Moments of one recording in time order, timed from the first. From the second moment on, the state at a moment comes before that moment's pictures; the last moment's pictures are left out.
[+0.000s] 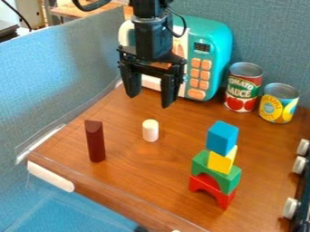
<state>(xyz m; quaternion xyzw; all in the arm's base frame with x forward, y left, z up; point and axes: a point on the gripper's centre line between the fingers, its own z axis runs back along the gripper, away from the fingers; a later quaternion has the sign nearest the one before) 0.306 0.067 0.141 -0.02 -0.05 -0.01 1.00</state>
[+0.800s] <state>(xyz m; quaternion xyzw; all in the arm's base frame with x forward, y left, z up) 0.364 0.110 0.066 -0.03 -0.01 0.02 1.00</state>
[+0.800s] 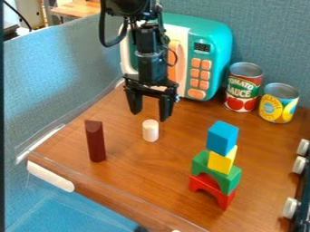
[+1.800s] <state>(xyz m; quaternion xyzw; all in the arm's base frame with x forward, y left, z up) 0.374 0.116 0.048 -0.01 0.02 0.04 1.00</state>
